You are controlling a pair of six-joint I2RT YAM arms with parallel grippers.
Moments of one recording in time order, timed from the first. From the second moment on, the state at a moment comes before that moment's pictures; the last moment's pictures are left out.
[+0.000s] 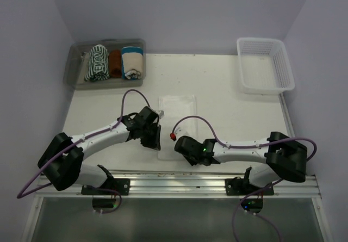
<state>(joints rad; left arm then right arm) -0.72 1.36 0.76 -0.54 0.21 -0.56 1.21 1.45 0.71 -0.41 0.31 0.38</state>
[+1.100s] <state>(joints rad) -0.72 1.55 0.80 -0.36 0.30 -0.57 1.20 1.37 0.84 -0.54 0.29 0.37</state>
